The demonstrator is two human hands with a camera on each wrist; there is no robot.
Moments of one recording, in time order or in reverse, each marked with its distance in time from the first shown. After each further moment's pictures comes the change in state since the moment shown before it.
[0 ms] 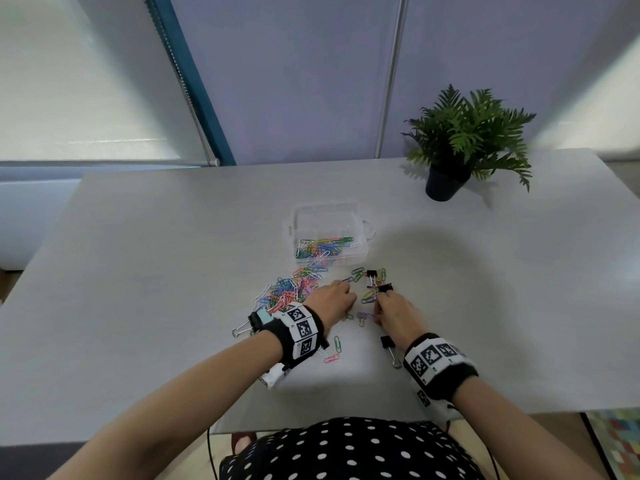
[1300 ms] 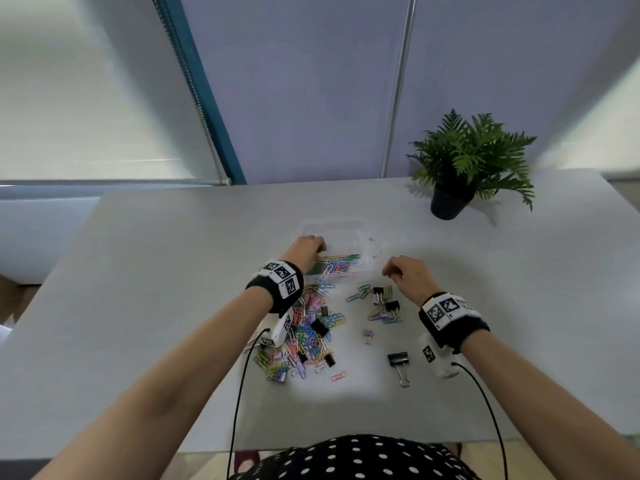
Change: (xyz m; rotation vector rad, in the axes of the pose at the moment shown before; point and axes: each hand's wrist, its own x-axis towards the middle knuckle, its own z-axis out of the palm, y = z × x) left_hand 0.037 -0.096 -0.061 -0.287 0.269 -0.273; right_hand 0.072 0.015 -0.059 0.260 0.153 -0.093
